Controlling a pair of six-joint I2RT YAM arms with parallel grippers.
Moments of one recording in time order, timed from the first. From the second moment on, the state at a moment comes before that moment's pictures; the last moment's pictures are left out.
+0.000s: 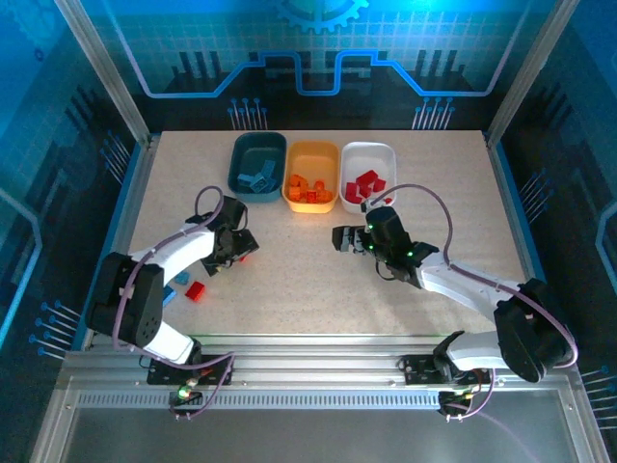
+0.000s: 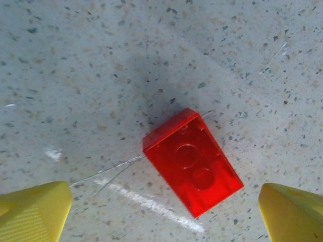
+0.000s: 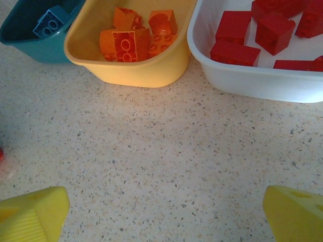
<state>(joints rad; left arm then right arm) -0.25 1.53 0.87 -0.64 -0.10 -0.90 0.60 1.32 0.71 -0.05 0.13 0.47</state>
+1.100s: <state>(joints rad) -0.39 1.71 1.20 -0.68 -0.14 -0.98 0.53 1.29 0.70 -0.12 0.14 0.50</state>
